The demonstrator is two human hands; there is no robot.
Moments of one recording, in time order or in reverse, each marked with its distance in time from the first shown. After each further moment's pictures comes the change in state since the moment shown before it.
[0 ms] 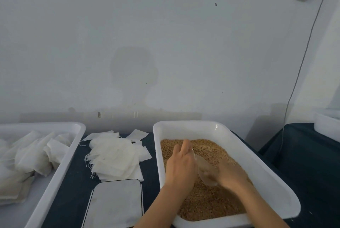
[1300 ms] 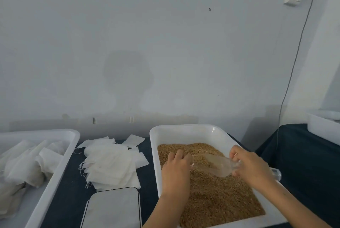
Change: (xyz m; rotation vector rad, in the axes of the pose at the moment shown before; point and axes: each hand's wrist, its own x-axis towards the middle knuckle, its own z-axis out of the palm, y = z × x) left_hand -0.001 -0.004 0.000 -0.023 -0.012 -0.060; right_hand -0.006 0.044 -0.044 0.036 0.310 -0.184
